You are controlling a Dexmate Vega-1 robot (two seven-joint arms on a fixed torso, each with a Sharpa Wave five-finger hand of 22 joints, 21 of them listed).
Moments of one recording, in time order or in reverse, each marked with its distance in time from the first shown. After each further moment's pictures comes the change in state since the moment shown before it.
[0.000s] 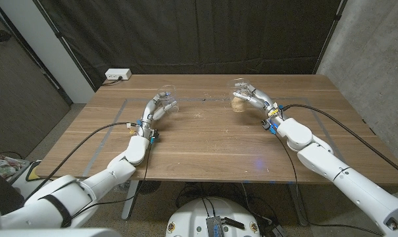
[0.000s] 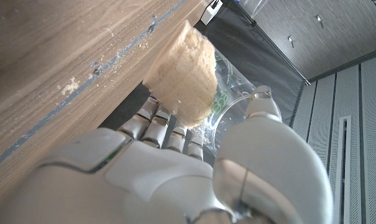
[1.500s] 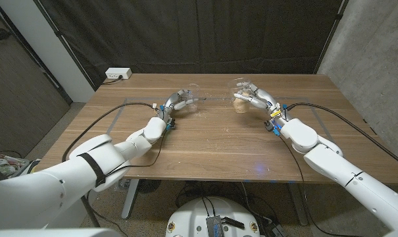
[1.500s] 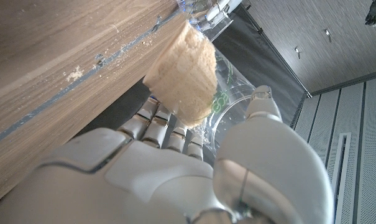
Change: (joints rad) left arm -0.353 -0.253 0.180 0.445 -0.001 0.001 -0.179; left_hand -0.071 -0.071 -0.016 0.016 0.020 -0.017 -0.030 -0.026 -0.028 0.002 -0.020 -0.040 -0.043 -0.032 0.003 0.008 -0.034 -0.006 0.003 -0.008 -0.009; right arm -0.097 -0.081 0.049 -0.185 -0.065 -0.099 -0.089; right_hand -0.002 -0.001 0.000 0.000 0.001 -0.005 0.005 0.003 -0.009 -0.008 -0.009 0.005 -0.018 -0.014 0.003 0.007 -0.009 0.000 0.000 -0.012 0.002
